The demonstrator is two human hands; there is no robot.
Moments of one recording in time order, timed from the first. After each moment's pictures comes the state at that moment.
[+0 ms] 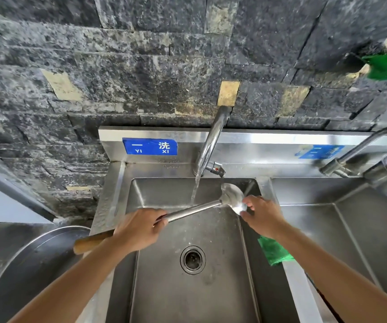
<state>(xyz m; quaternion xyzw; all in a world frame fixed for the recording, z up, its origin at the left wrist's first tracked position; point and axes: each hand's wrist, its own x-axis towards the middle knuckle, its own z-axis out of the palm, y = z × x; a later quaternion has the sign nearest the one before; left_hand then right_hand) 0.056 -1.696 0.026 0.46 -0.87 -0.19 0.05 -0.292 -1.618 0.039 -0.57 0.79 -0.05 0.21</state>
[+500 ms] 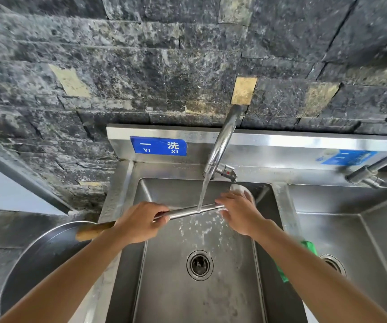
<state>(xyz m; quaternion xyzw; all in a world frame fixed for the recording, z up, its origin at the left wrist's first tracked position) 0.056 -1.733 0.011 0.45 -0.87 -0.21 0.04 -0.249 -1.685 0.006 -0.73 0.66 0.01 0.17</state>
